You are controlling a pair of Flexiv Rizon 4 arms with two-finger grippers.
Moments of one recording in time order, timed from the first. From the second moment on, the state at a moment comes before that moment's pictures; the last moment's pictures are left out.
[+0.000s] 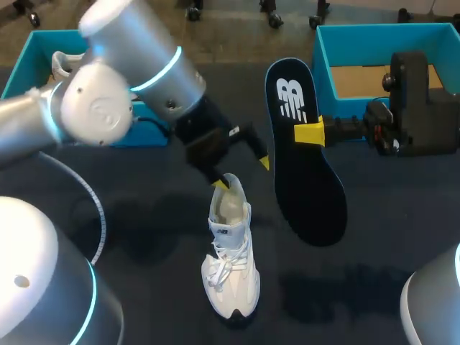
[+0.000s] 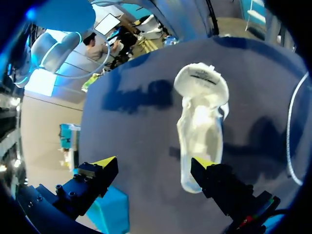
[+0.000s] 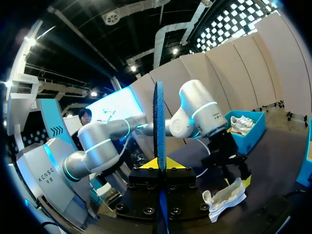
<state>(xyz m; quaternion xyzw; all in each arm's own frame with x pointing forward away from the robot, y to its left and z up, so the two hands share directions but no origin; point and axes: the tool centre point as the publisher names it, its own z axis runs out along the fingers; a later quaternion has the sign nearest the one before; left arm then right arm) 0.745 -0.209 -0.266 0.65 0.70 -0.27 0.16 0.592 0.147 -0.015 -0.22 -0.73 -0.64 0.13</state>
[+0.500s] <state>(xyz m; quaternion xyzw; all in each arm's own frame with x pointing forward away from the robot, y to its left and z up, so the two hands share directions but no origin) 0.759 -0.201 -0.223 0.61 0.65 -0.34 0.30 0.592 0.147 -0.015 -0.22 -0.73 -0.64 0.13</state>
